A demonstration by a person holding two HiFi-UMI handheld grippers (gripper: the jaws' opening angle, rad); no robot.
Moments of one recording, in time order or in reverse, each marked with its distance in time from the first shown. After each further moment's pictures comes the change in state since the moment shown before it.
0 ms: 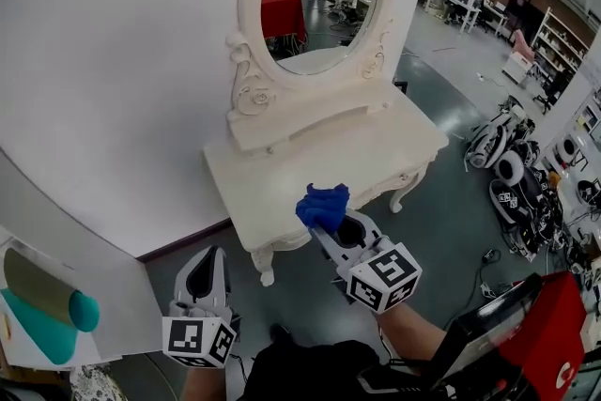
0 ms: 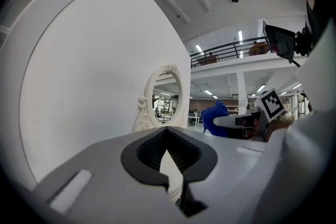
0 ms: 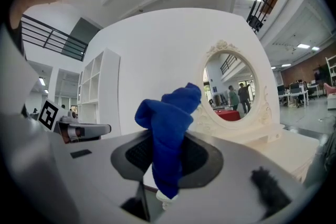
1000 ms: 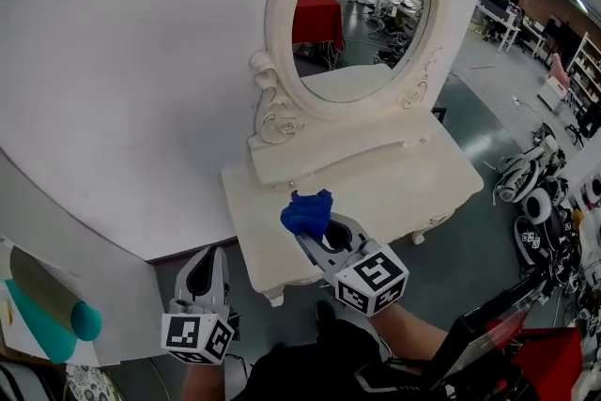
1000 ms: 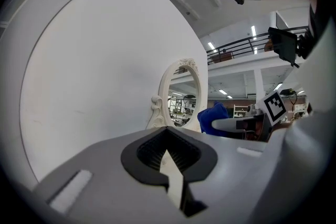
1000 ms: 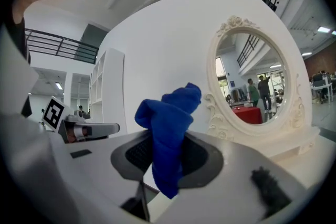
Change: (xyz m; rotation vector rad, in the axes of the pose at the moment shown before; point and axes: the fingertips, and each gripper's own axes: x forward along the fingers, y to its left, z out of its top) left arm 0.110 0.063 0.003 -0.026 0.004 0.137; right arm 0.134 -0.055 0.005 -0.003 0.038 0.205
